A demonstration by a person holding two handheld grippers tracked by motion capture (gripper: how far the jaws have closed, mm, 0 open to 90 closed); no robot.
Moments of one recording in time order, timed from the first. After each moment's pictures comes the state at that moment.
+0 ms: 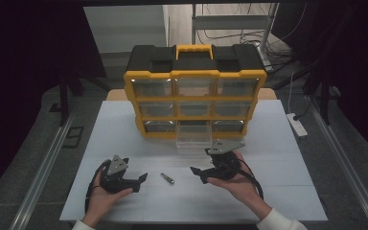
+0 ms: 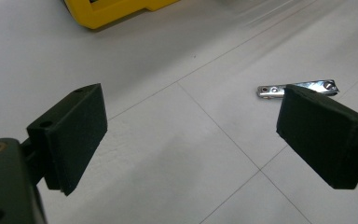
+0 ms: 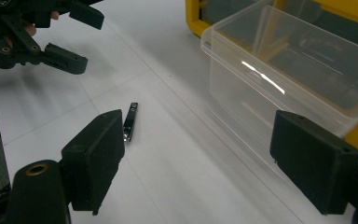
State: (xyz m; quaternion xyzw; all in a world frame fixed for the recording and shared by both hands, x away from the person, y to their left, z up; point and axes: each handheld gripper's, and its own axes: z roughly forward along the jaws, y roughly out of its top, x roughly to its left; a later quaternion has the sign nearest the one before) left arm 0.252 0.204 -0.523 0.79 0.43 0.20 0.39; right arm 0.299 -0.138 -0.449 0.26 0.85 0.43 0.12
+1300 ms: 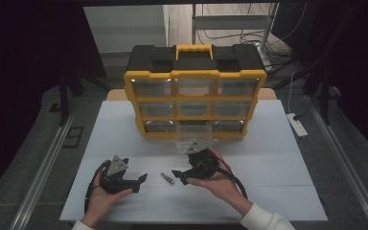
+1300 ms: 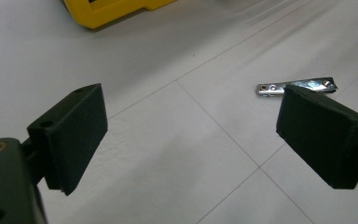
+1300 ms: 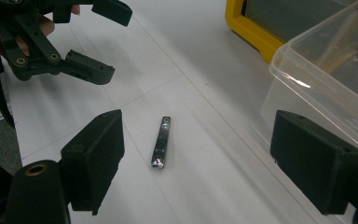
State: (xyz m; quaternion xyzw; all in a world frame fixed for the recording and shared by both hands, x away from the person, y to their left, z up) left arm 0.250 0.205 -0.523 0.79 0.43 0.20 0.39; right arm 0.302 -0.084 -0.454 0.24 0.88 0.40 0.08
